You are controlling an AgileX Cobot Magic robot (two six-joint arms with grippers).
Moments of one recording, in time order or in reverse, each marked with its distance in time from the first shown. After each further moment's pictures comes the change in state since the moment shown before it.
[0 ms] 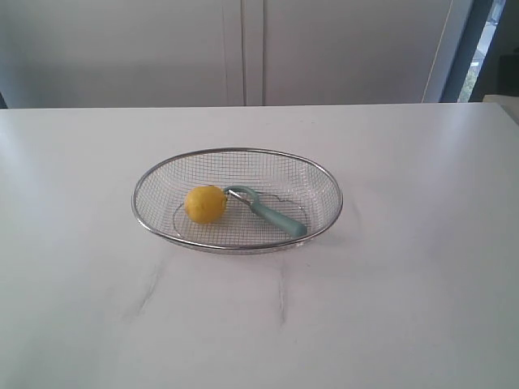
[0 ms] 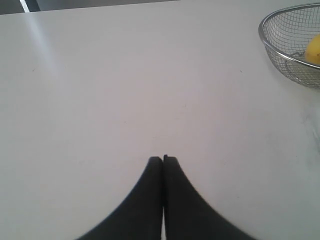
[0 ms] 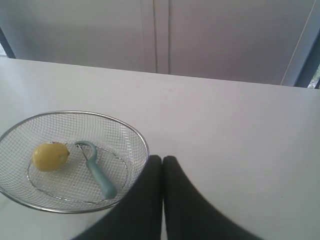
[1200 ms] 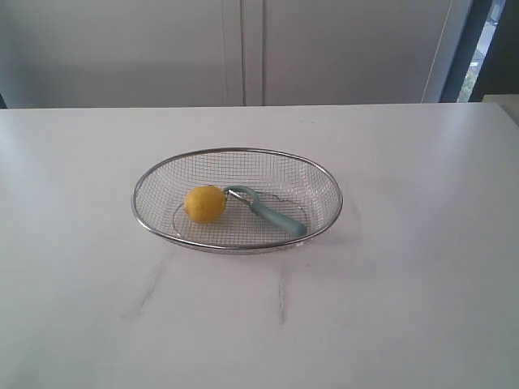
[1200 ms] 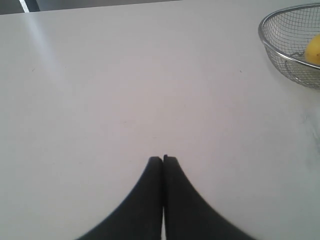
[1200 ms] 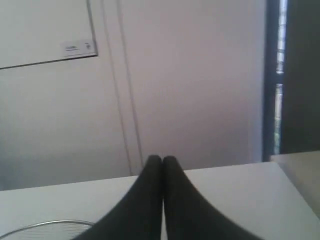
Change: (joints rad) left arm 0.000 0.000 0.000 0.000 0.000 0.000; right arm -0.367 -0.469 0.352 0.064 -0.384 0.000
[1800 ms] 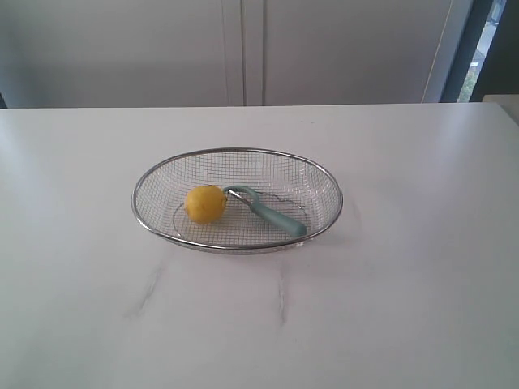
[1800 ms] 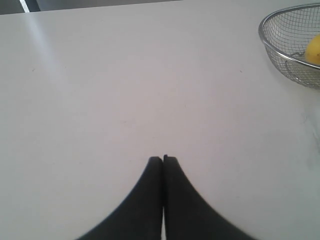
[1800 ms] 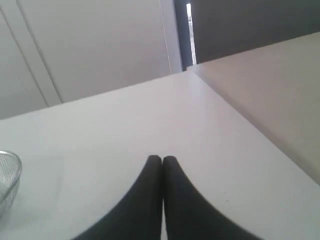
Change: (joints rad) left arm 0.000 0.000 0.000 0.000 0.000 0.000; right arm -0.248 -0.204 0.392 0.054 0.061 -0.027
